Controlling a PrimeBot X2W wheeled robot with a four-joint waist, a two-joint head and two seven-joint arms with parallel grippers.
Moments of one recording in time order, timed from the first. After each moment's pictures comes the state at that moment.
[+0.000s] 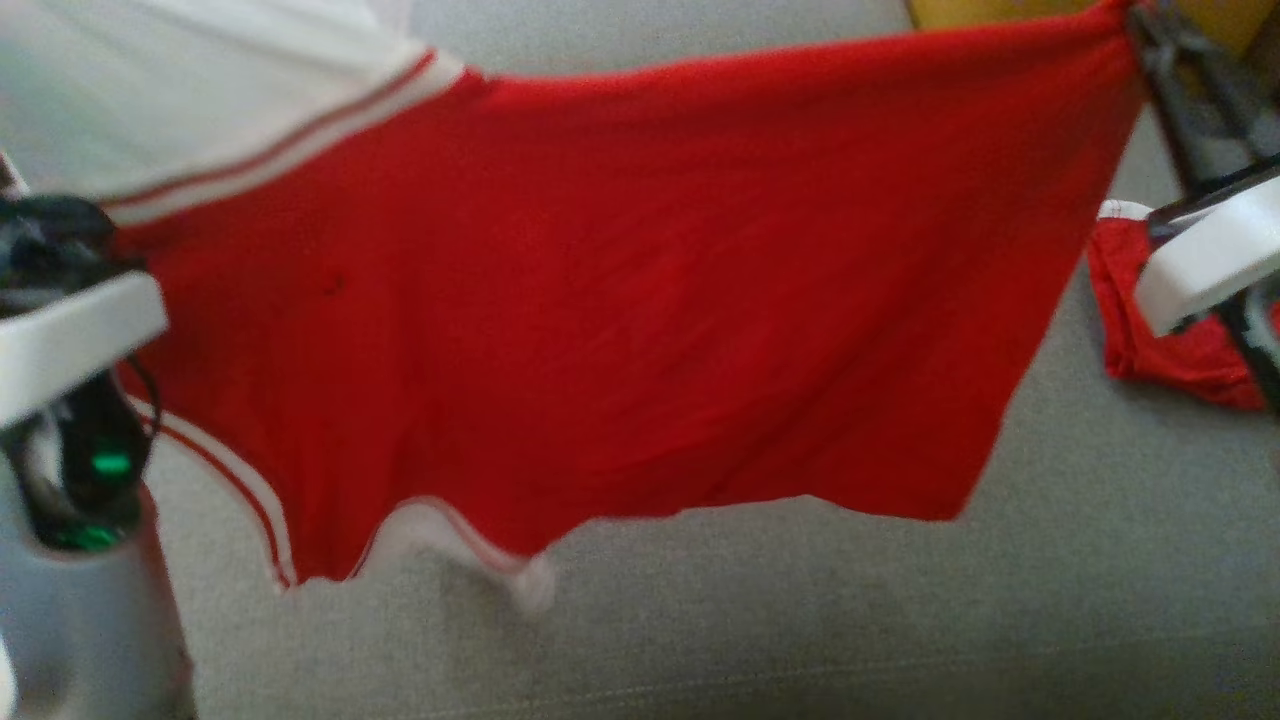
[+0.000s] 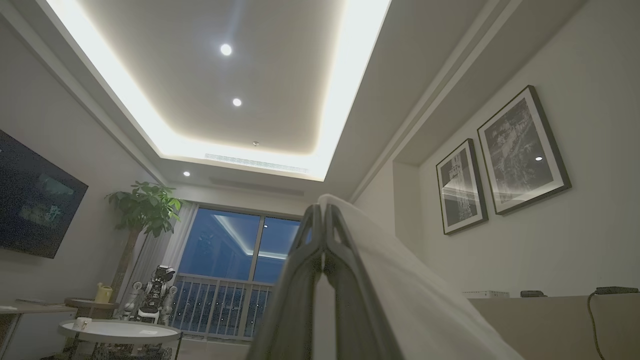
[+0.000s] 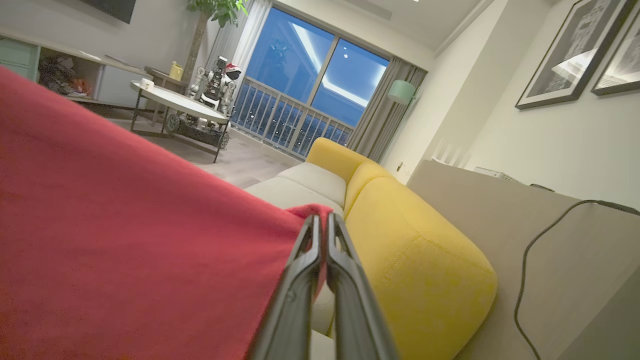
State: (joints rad) left arm -0.41 0.07 0.10 -0.36 -0.25 -0.04 -0.17; right arm -0.50 -0.38 0.07 -0.13 0.12 0.13 0.26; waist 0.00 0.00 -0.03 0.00
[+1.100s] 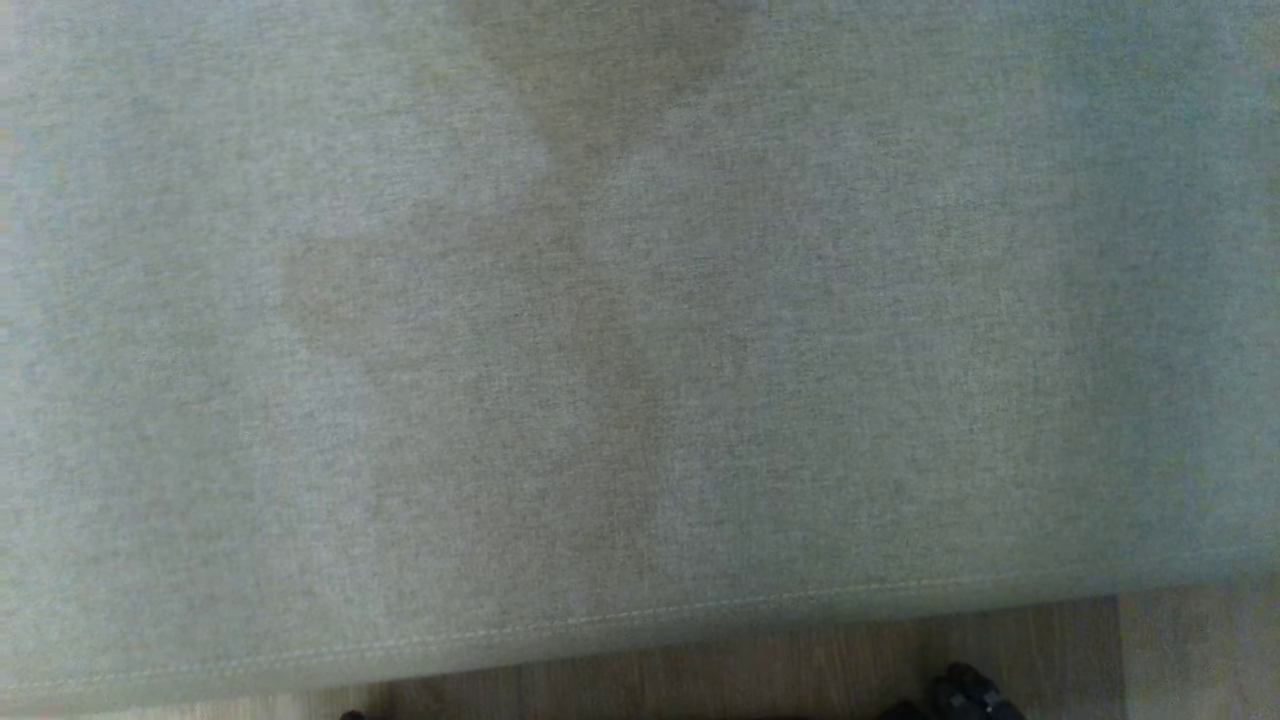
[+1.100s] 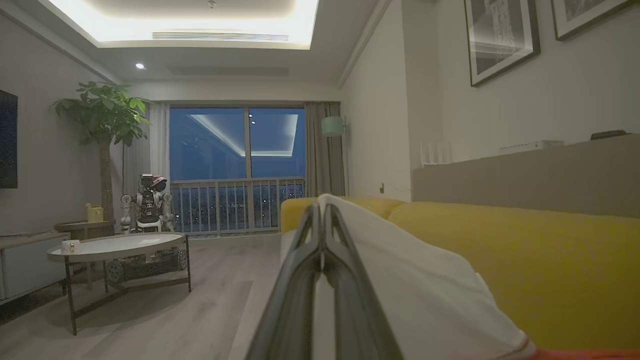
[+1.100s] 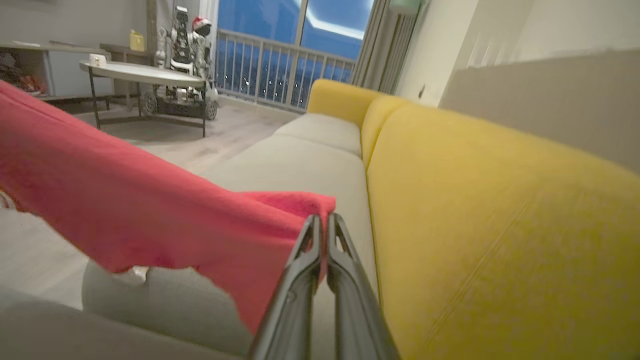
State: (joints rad) left arm -1.61 0.27 -0.13 0.70 -0.22 -0.12 -0.26; right arm -1.57 -0.21 0.07 0.91 0.01 0.13 -0.12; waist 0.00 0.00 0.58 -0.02
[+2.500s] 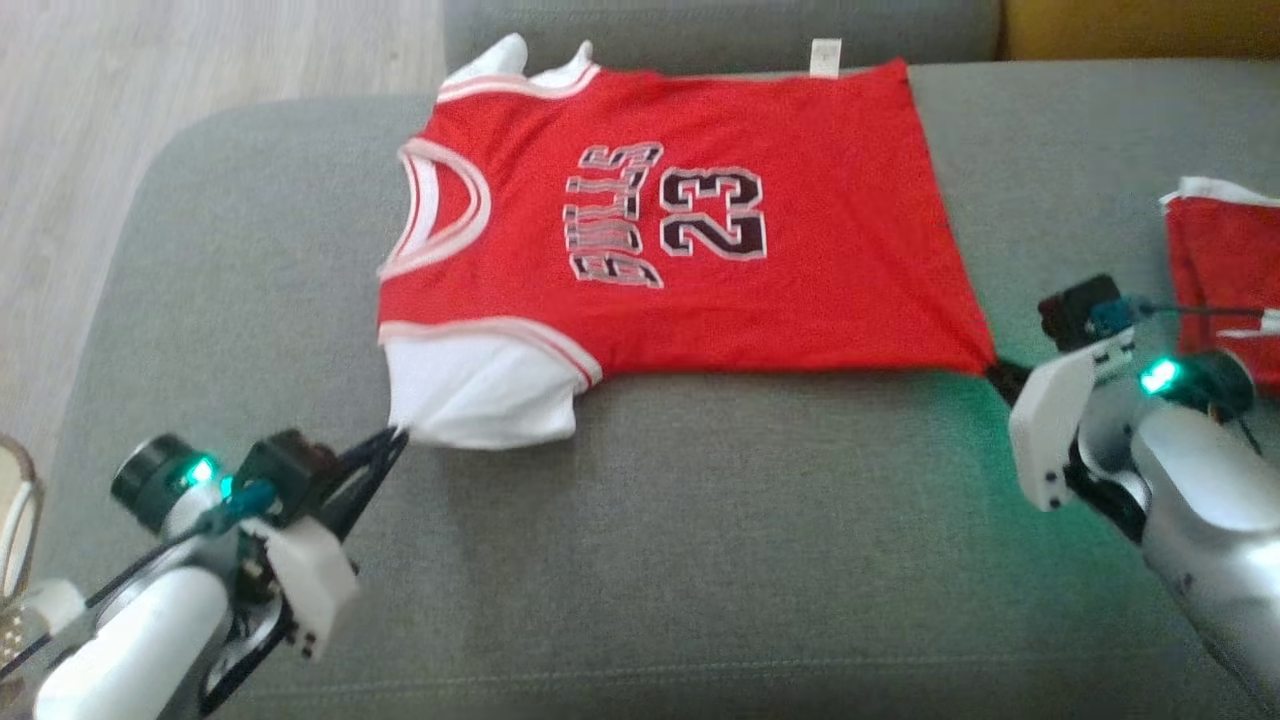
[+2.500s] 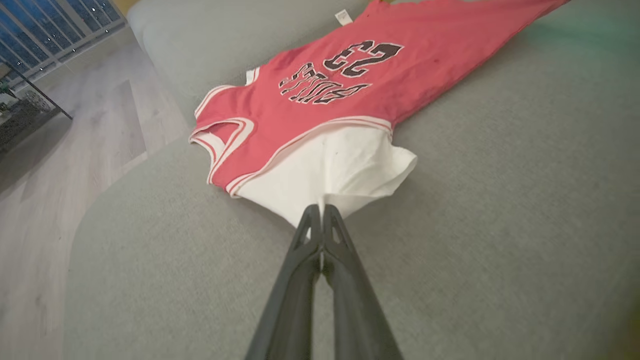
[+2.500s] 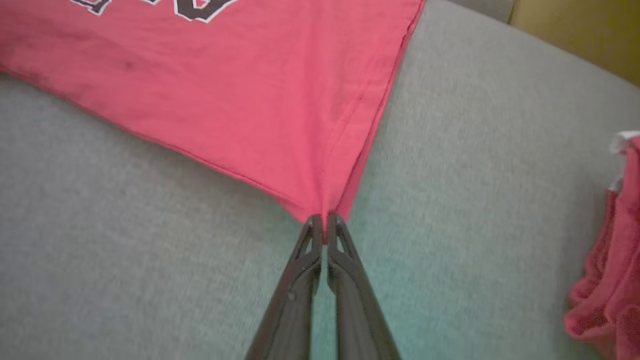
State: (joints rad) left arm -0.38 0.59 -0.77 0.33 -0.38 -0.13 -0.14; right arm -0.72 -0.39 0.70 0.97 0.55 0.13 0.07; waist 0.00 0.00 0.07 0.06
